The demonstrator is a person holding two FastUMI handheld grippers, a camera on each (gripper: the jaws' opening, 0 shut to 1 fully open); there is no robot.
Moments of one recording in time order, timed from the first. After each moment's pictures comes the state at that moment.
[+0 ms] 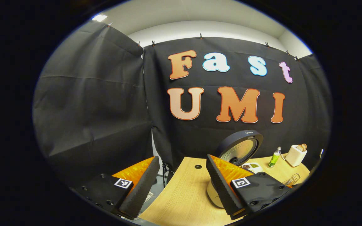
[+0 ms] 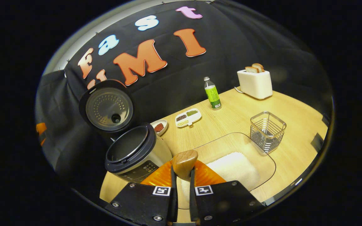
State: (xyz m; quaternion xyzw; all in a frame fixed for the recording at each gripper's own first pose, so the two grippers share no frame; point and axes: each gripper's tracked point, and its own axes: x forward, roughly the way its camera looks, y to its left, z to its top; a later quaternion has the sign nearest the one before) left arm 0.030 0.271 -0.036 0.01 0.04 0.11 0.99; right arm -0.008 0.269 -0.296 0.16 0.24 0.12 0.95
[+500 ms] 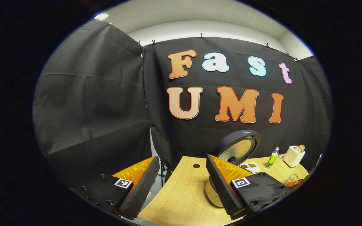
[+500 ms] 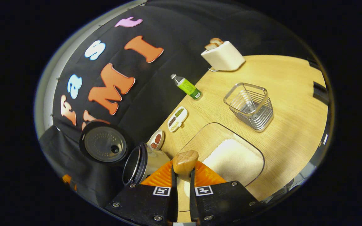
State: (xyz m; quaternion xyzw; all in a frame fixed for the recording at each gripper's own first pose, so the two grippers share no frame) left arm 0.026 0.268 -0.034 0.00 0.04 0.10 0.99; right arm 0.009 0.217 -0.311 0.39 0.28 0.07 0.87
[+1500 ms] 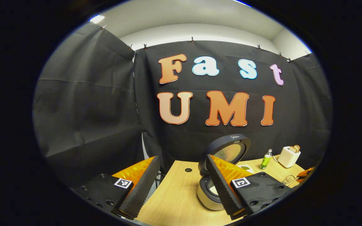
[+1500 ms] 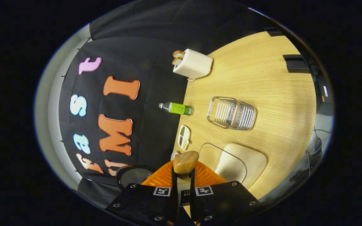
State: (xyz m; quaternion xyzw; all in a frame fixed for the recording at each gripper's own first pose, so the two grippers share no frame) left arm 0.037 0.236 -0.020 0.02 0.02 0.07 1.00; right arm 0.021 0.160 -0.246 0.57 0.24 0.03 0.79
